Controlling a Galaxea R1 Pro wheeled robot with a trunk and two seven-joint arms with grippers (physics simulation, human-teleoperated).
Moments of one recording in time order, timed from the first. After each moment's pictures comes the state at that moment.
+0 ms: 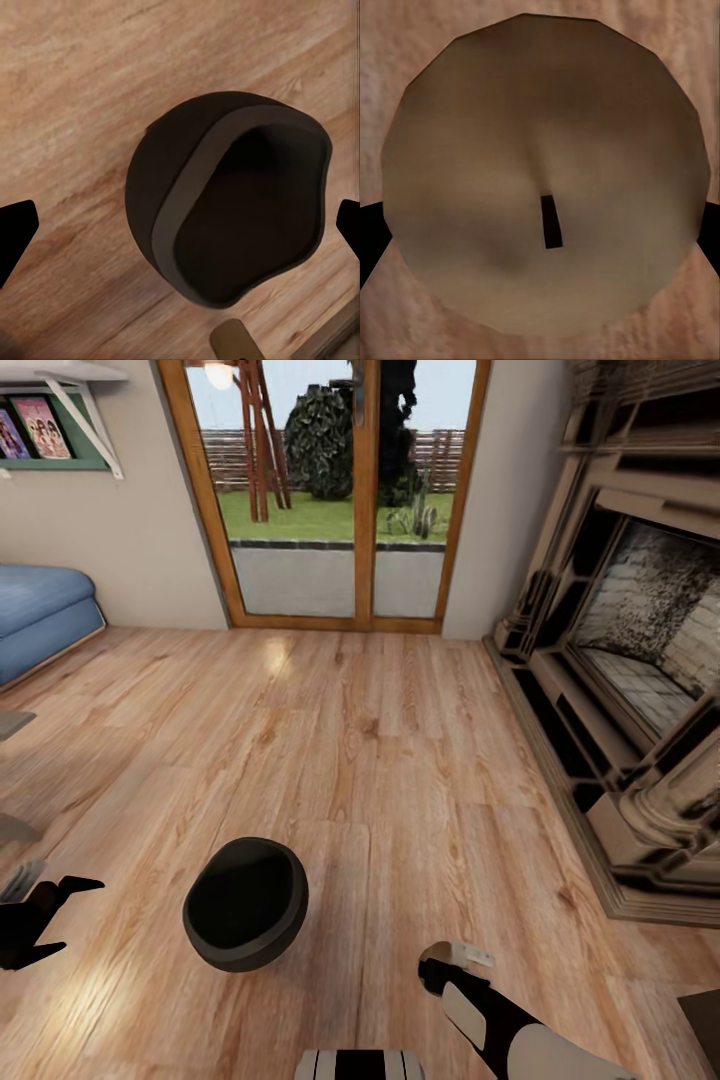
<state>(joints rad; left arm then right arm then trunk) -0.34 0.61 0.35 -1.21 1.94 0.95 0.85 -0.63 0.08 0.49 -0.25 -0.77 0.07 -0.30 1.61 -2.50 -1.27</state>
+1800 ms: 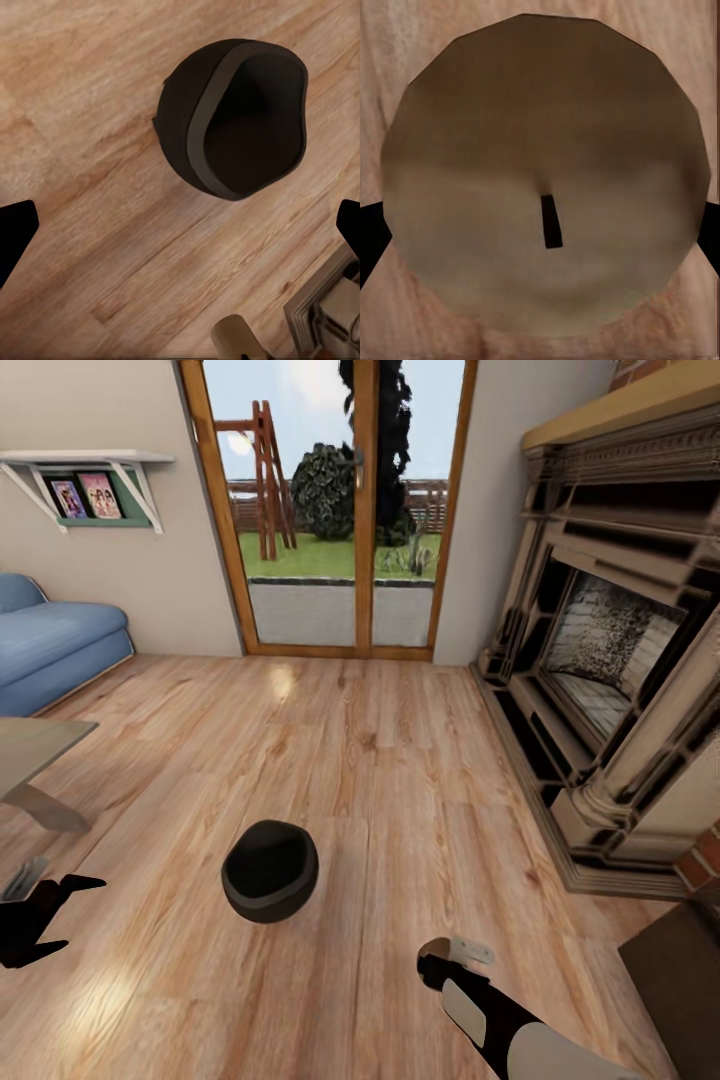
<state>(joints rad) -0.34 0.61 0.35 -1.22 1.95 0.96 0.85 -0.63 0.08 0.49 -0.27 -0.77 0.07 -0.30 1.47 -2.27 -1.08</state>
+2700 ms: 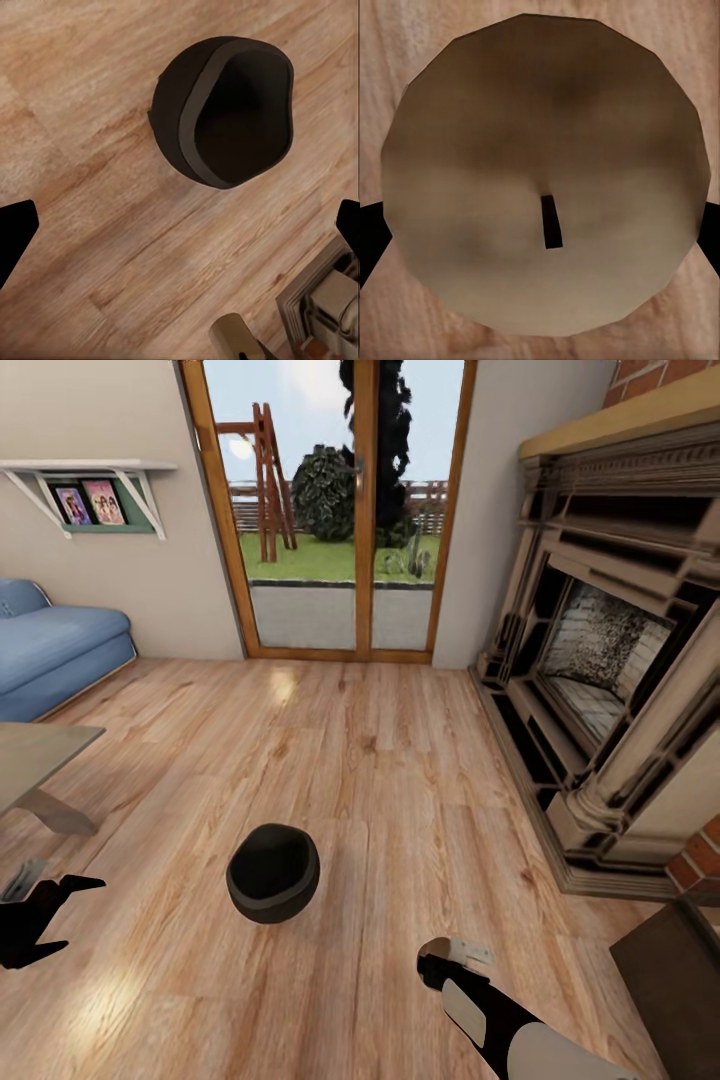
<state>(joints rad) -0.34 0.61 0.35 -1.21 1.95 0.96 0.84 -0.63 0.08 0.49 -0.27 -0.77 0.07 -0.30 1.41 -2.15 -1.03</state>
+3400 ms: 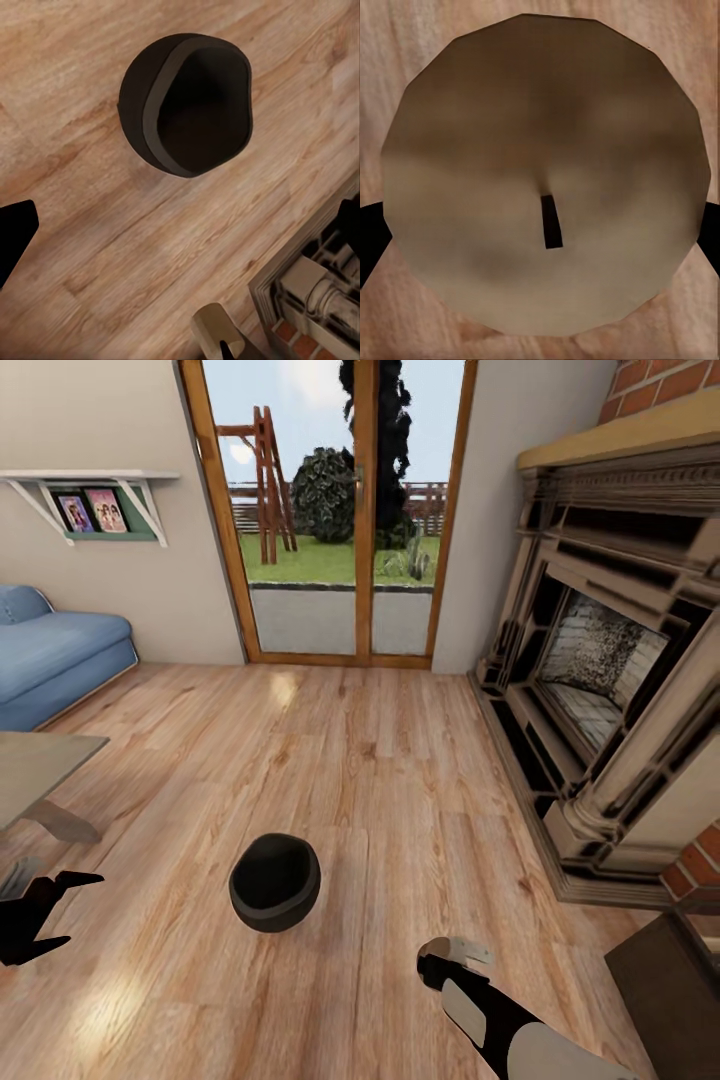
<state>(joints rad) -0.34 0.61 0.38 -1.21 2.01 0.99 0.84 -0.63 0.08 0.49 -0.27 -0.77 0.07 -0.30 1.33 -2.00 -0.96</state>
